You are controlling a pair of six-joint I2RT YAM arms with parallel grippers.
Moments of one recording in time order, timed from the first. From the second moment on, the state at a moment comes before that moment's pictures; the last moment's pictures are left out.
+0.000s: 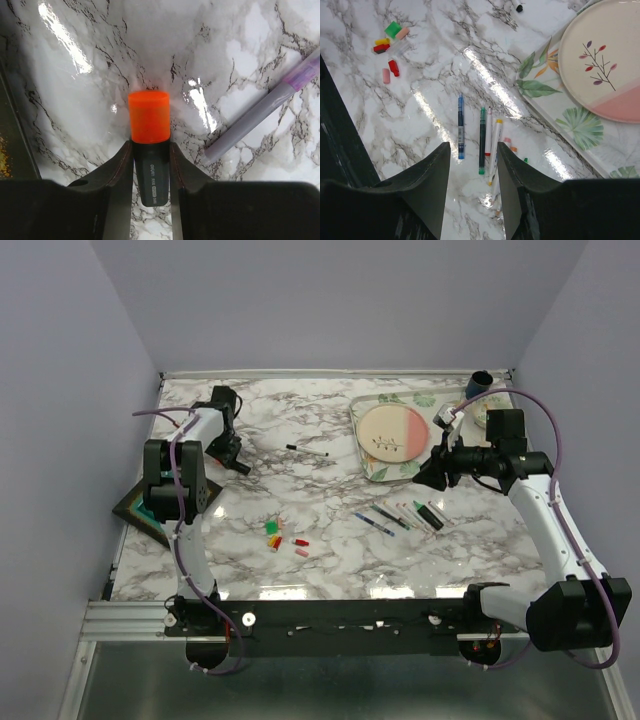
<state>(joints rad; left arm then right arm) -0.04 2.07 1.55 -0.81 -0.28 -1.15 0.05 1.19 1.05 -0.70 -0.86 -0.50</state>
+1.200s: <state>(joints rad) -0.74 1.43 0.73 0.49 0.04 -1.10 0.27 1.19 0.85 -0.42 -1.04 -0.20</state>
